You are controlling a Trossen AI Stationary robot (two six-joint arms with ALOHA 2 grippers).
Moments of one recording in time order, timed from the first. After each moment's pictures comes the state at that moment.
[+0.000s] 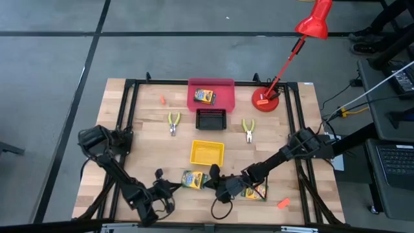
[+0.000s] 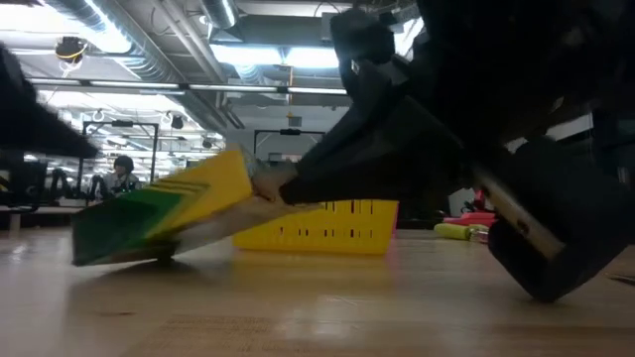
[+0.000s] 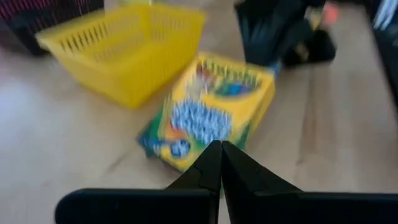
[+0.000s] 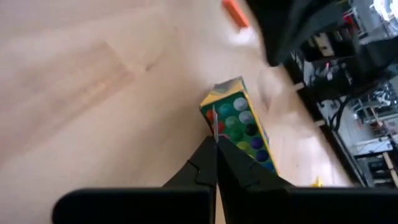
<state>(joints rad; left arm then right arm) -0.97 1.88 0.93 -0.18 -1.12 -1.18 0.57 2.09 1.02 0.56 0.42 -0.67</state>
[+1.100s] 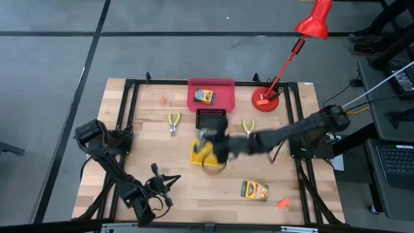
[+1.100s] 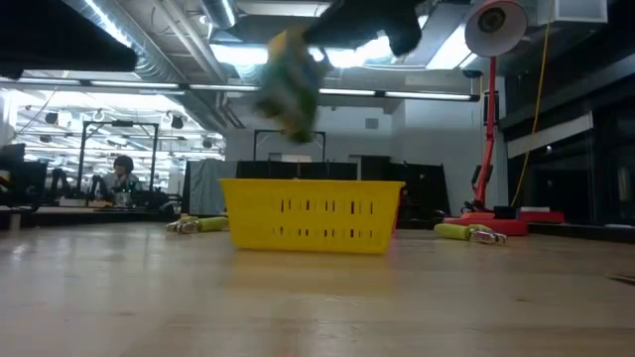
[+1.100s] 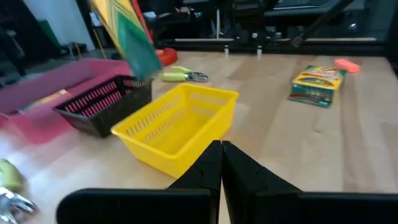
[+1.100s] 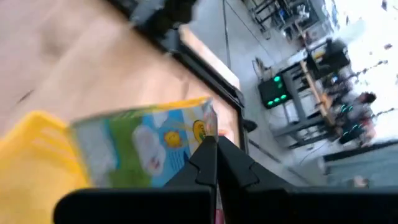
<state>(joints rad) -0.96 1.80 0.93 -0.29 -1.36 -1.07 0.28 1.61 1.13 0.04 0.56 -0.62</state>
